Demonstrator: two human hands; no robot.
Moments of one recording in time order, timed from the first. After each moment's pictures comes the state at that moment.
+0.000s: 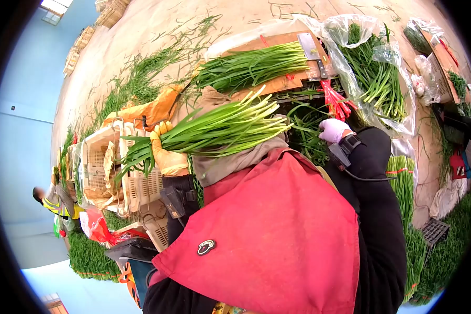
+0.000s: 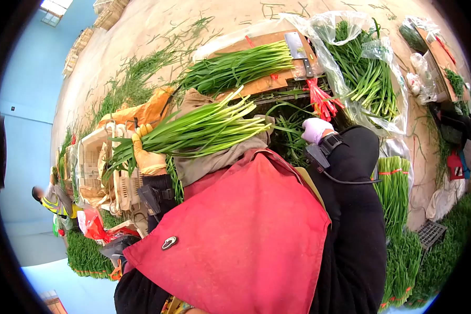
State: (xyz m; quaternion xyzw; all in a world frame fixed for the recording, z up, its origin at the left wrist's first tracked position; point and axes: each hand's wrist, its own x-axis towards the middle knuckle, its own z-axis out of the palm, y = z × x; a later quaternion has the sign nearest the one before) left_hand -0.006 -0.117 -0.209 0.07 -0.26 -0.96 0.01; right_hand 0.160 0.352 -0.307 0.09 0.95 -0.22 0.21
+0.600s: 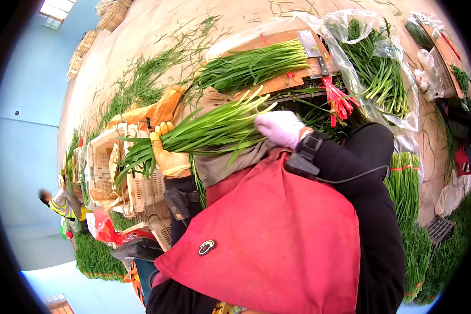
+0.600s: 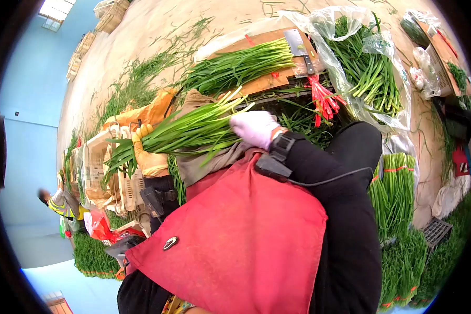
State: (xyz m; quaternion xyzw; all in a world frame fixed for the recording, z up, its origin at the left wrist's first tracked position) left_hand -0.001 -0.106 -0.194 0.07 -0.29 -0.95 0.03; right_hand 0.098 0.210 -0.223 -0.11 0.94 -0.33 -0.01
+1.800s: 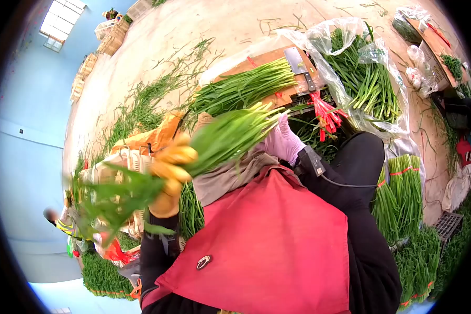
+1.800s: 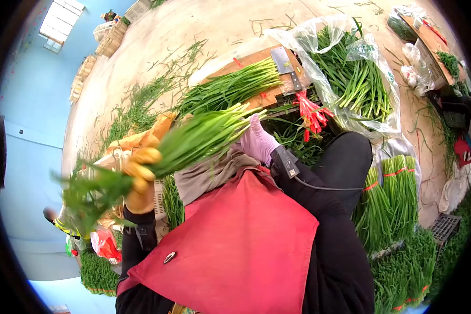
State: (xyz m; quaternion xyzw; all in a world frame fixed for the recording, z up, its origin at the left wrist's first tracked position) left_hand 0.050 -0.036 -0.068 -0.47 -0.60 -0.64 -0.09; right_hand 0.103 0.235 -0.257 -0.09 0.19 -0.97 0.08
